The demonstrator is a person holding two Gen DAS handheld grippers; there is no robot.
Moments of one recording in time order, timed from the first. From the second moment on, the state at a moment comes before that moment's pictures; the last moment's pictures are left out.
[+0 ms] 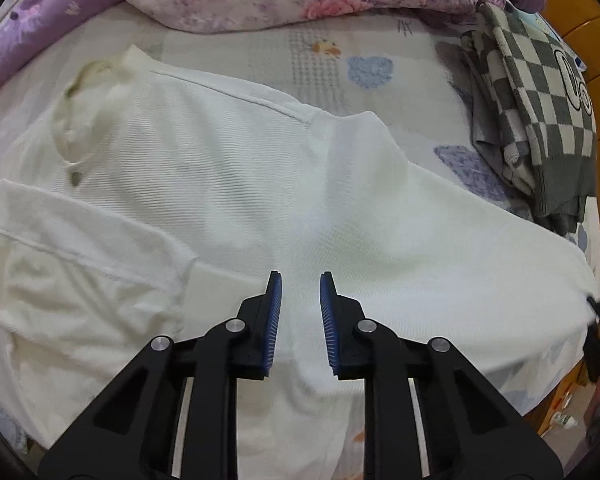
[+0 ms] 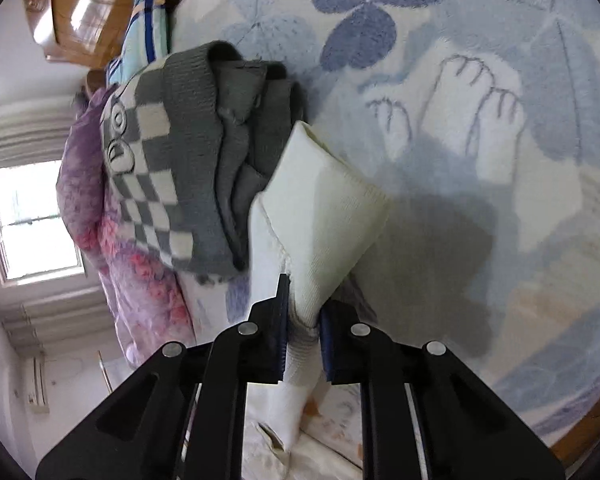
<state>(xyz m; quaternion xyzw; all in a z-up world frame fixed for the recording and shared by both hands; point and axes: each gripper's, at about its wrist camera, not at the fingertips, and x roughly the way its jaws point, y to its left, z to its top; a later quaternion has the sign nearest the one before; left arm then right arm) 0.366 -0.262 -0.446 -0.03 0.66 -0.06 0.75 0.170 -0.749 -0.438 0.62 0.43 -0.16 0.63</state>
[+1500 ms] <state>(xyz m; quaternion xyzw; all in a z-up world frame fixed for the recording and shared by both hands) 0.313 -0.088 -0.402 -0.06 0.59 -0.10 0.80 0.361 -0.238 -0.228 0.41 0.50 0.26 0.72</state>
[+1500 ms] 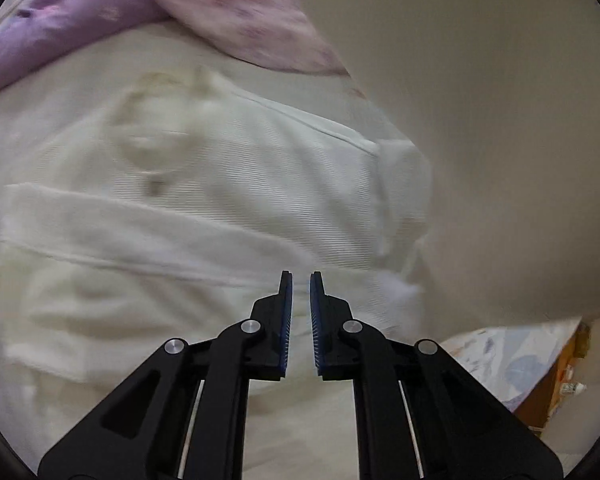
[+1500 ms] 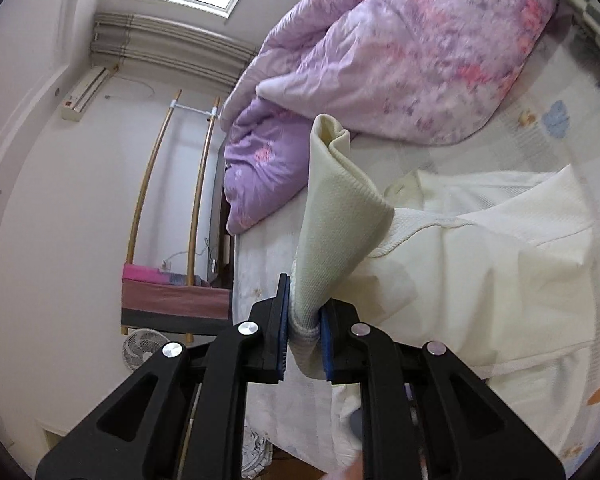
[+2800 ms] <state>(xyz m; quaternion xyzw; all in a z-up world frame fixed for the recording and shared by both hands) 0.294 0.114 -0.491 -0.15 0.64 0.09 0.75 0.300 -0.328 -0.476 0.14 0.71 -0.05 0.69</state>
